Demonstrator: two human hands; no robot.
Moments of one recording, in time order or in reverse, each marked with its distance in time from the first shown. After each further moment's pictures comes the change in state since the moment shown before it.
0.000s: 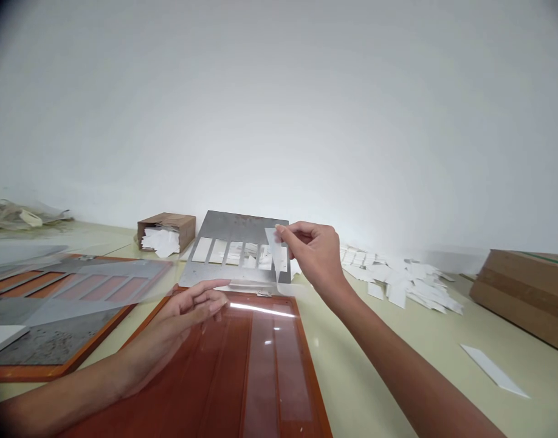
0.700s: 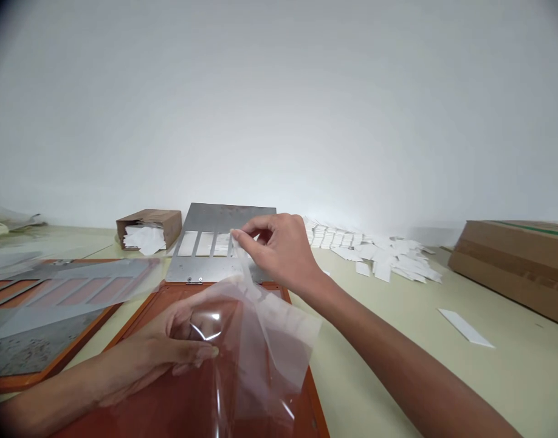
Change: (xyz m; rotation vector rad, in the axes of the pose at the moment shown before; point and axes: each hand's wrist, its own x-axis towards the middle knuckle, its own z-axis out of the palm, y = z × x) left_hand -0.007 0.016 0.010 -0.084 -0.440 -0.204; right_hand -0.020 -0.024 0.009 -0.222 -0.188 -0.184
